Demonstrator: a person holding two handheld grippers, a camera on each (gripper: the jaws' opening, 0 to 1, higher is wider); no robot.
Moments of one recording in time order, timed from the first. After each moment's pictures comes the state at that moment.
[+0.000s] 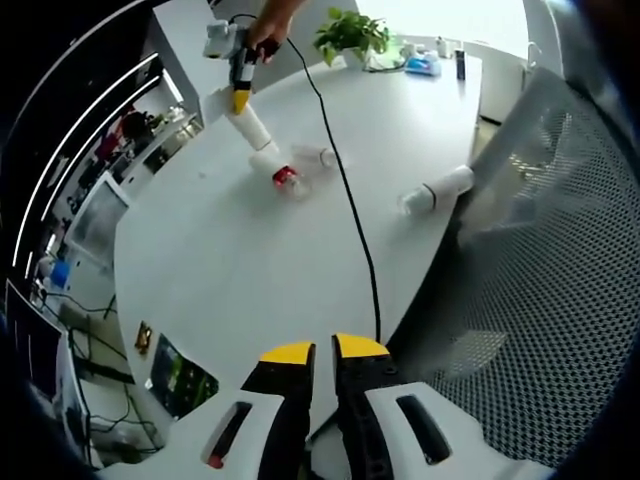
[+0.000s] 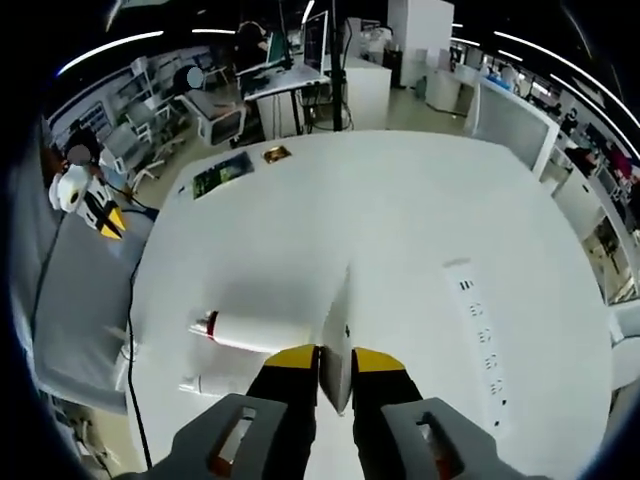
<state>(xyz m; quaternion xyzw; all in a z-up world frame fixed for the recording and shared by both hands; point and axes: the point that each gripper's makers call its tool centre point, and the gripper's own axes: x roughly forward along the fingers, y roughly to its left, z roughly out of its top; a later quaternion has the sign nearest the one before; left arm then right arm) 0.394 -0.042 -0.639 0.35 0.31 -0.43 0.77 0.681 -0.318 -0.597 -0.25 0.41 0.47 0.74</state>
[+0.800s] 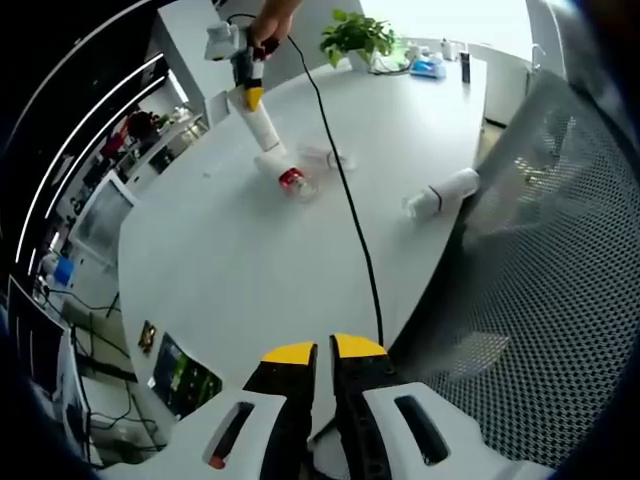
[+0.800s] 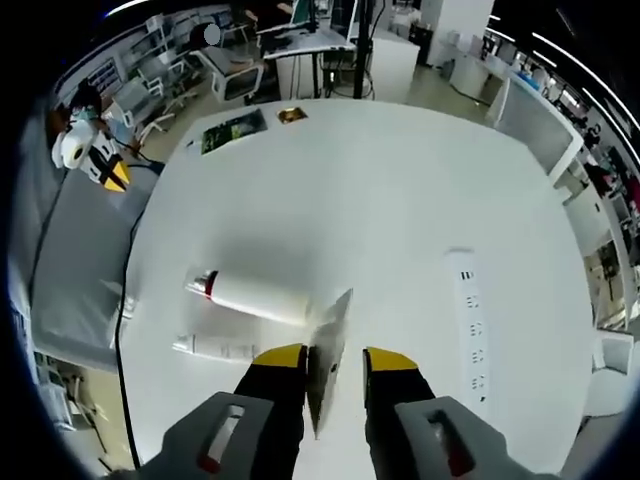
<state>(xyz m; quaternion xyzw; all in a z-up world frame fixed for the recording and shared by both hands) 0.397 -0.041 -0.637 0.34 0.31 -0.43 0.78 0.677 -0.330 -0.599 -0.34 0.44 0.48 0.67</state>
